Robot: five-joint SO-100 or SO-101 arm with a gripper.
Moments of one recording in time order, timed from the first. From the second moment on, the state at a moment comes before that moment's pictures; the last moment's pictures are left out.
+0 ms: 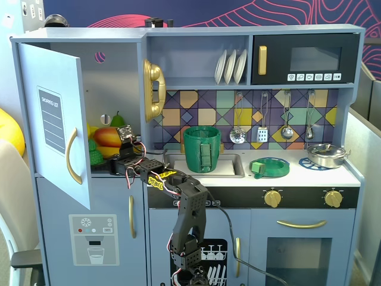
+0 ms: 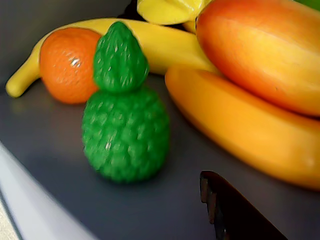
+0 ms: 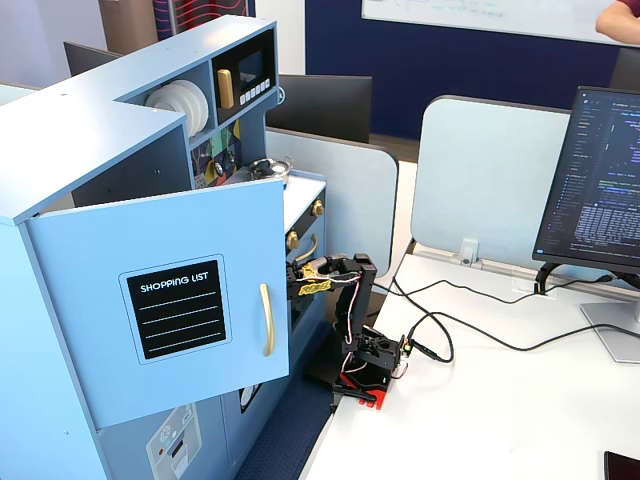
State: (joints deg) arm -42.4 100.5 98.9 2.4 -94.9
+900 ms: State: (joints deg) arm -42.9 73.0 71.3 -0.3 -93.9
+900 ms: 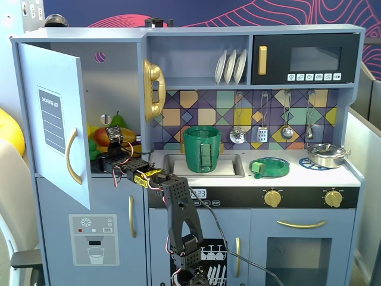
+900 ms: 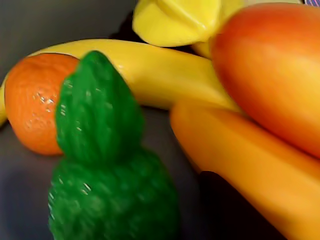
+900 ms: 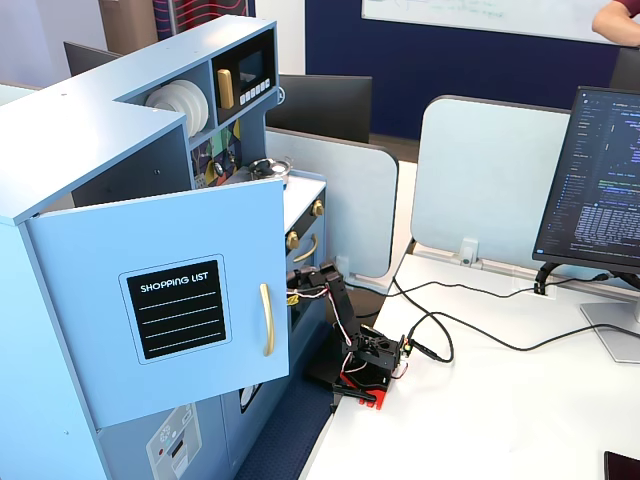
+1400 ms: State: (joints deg) arm -45.0 67.0 63.6 1.3 -98.3
